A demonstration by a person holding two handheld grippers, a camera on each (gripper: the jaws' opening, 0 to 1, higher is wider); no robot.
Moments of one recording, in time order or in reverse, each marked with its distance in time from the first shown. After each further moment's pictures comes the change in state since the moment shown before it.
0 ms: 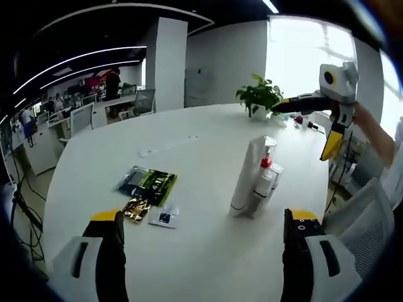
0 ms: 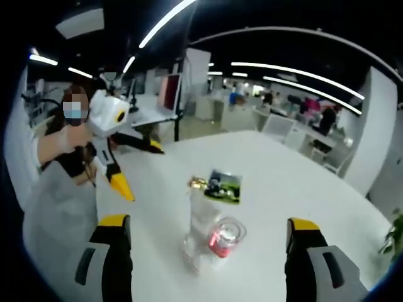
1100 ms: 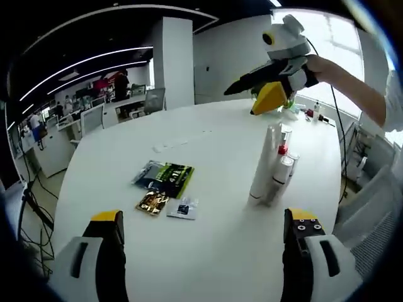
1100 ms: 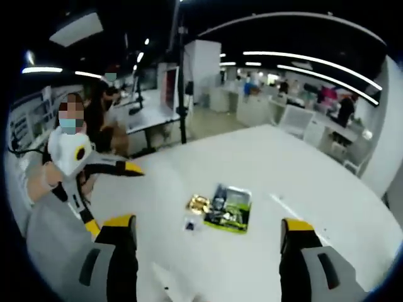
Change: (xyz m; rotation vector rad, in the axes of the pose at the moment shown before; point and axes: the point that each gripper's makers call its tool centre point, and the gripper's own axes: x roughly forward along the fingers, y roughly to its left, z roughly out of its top) left arm -0.007 0.026 -0.017 0.034 0.008 0.088; right arm 0.115 -0.026 0.053 0.027 0.086 0.133
